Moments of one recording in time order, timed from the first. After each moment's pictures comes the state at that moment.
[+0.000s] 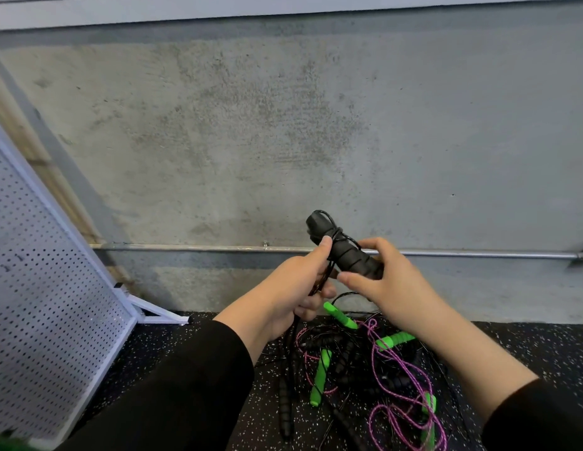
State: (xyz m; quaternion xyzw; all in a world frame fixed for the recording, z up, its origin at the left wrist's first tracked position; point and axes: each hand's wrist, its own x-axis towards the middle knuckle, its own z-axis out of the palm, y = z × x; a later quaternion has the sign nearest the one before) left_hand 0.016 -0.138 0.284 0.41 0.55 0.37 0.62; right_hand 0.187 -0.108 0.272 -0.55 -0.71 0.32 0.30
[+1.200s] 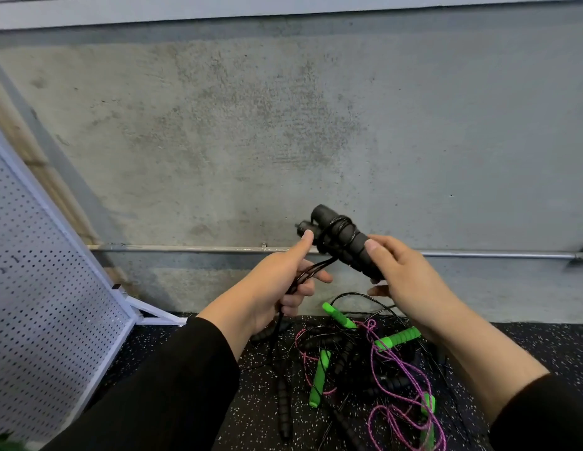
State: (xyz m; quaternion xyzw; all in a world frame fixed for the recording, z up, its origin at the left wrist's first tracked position) left_hand -0.008 -0.136 0.281 0.42 0.59 0.37 0.59; right_hand 0.192 -0.102 0.275 -0.52 -0.61 0.45 0.39
